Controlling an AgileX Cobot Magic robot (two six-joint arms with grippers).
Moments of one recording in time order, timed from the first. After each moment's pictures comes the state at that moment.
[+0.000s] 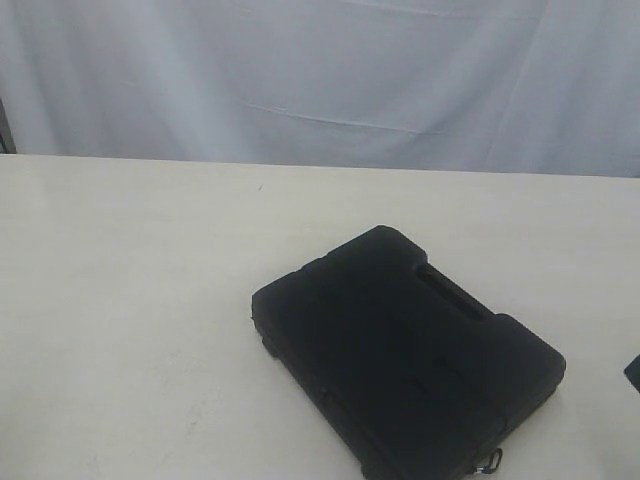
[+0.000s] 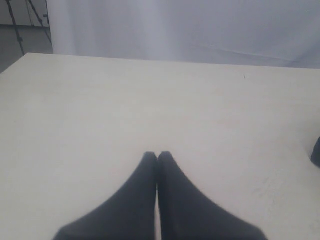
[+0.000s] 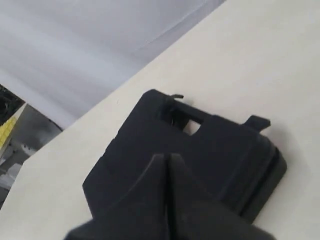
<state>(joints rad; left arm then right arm) 0.00 0.00 0.00 -0.03 0.34 -0.03 -0.20 0.37 -0.05 0.46 0.08 0.29</state>
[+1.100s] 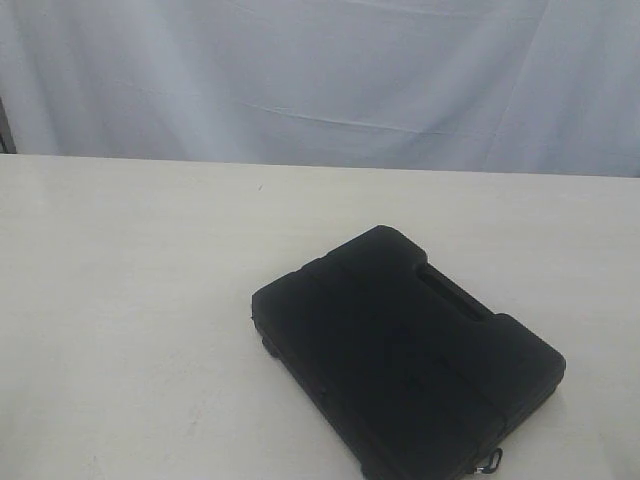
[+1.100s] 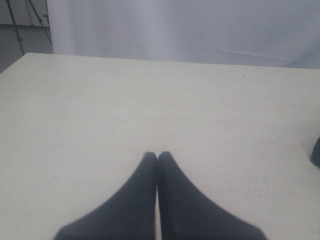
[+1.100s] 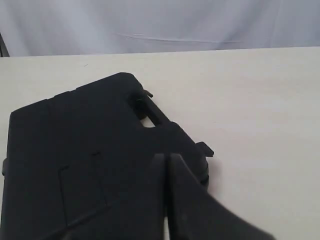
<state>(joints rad) 0.00 0.00 0.00 -0.03 0.34 -0.03 -0.20 0.11 0.00 0.03 0.26 0.09</state>
